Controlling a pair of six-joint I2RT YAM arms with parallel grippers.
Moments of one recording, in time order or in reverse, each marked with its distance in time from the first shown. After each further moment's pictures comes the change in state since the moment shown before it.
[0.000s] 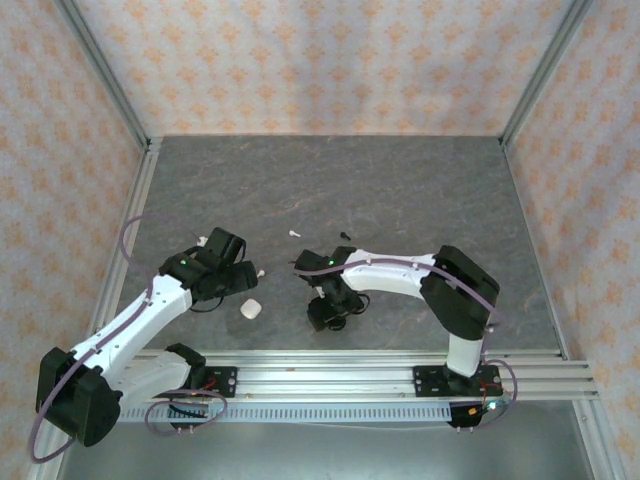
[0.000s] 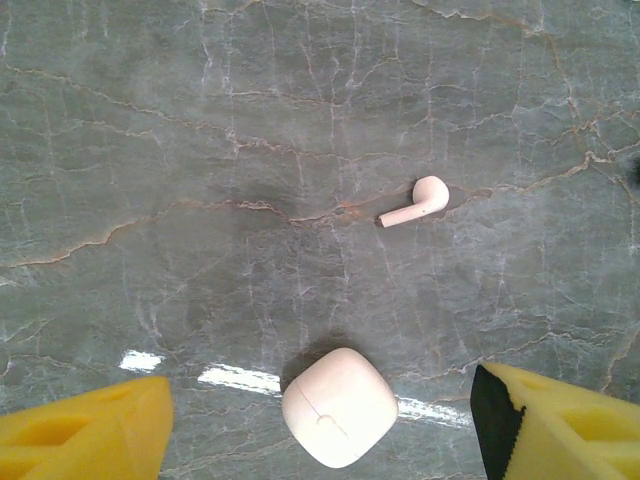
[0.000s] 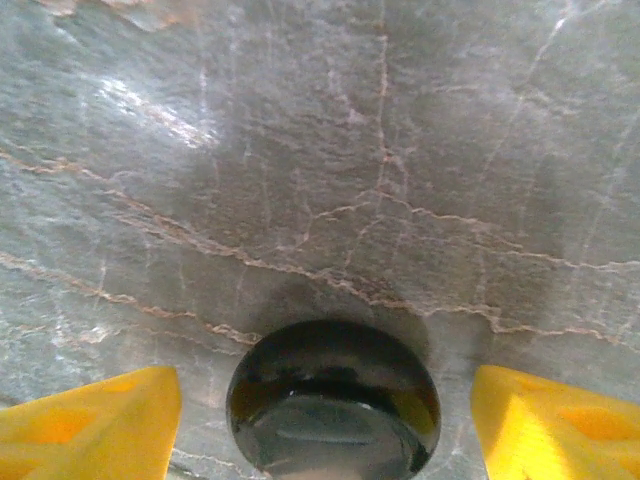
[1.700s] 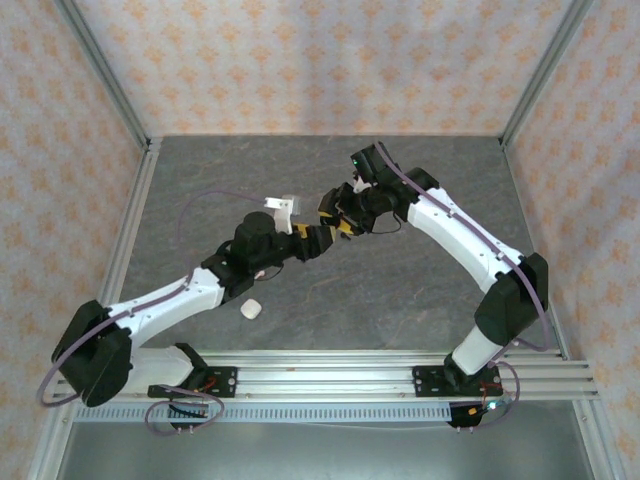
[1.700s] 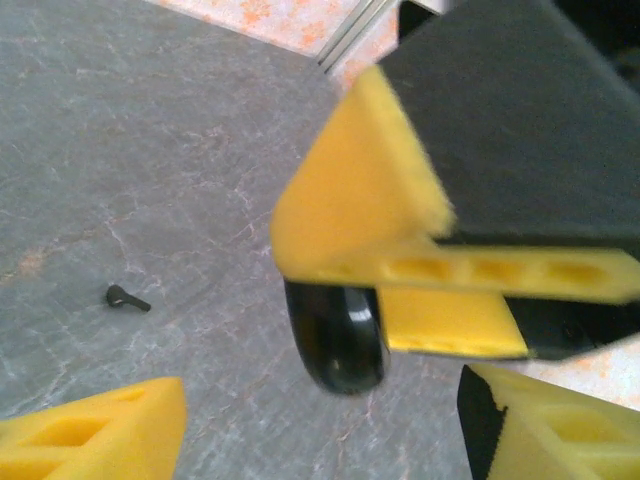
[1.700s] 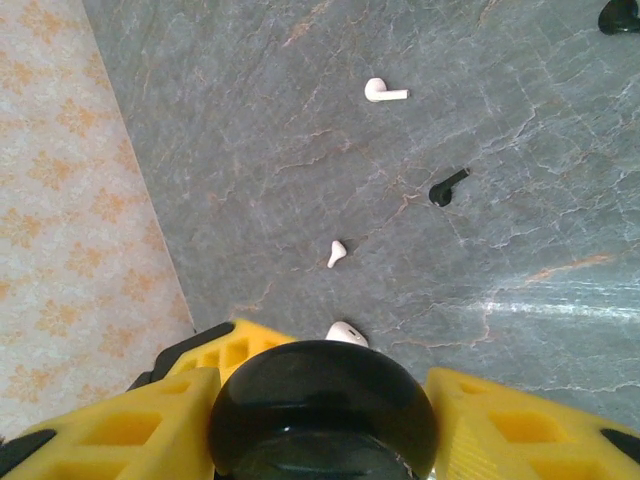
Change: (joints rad) left arm -0.235 0.224 -0.010 1.125 0.330 0.065; right arm -0.426 -0.209 0.370 0.039 -0.279 0.556
